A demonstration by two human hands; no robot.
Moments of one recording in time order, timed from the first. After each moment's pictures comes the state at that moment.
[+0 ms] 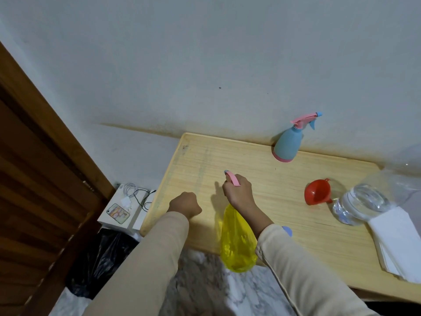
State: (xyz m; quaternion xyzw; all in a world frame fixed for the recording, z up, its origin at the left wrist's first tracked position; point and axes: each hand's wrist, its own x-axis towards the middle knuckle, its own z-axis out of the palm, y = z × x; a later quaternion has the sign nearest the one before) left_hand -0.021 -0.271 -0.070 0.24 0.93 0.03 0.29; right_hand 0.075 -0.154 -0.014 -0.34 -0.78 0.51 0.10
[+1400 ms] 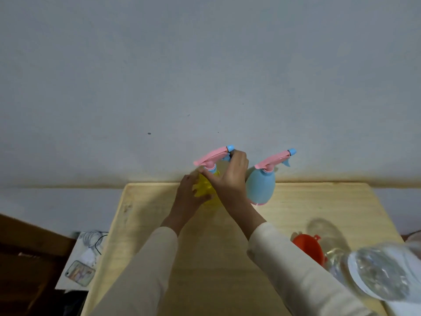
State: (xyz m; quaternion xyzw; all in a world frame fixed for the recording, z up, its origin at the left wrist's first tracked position) left_hand -0.132 -0.031 -0.083 0.31 0.80 0.48 0.20; right_hand -0.049 0.061 -0.018 -0.29 -0.80 0.29 0.44
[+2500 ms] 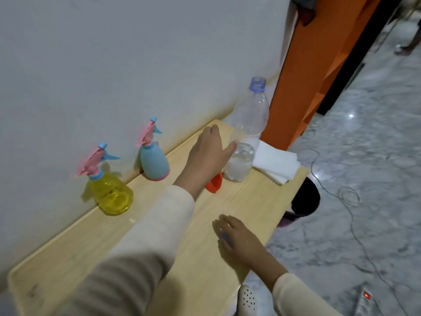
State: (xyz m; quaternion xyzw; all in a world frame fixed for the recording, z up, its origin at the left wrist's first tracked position) left_hand 0.095 0.015 0.067 0.74 0.61 0.24 0.16; right_hand 0.210 -0.102 -0.119 -0.56 -0.78 0.25 0.07
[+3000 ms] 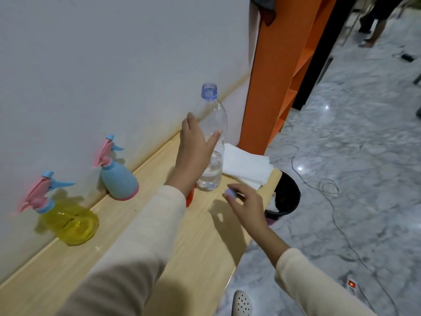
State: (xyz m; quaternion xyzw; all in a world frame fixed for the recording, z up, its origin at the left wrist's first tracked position) left_hand 0.159 0.062 0.063 0.69 0.59 0.37 0.21; right_hand 0.280 -0.036 -0.054 -0.65 -0.53 0.26 0.47
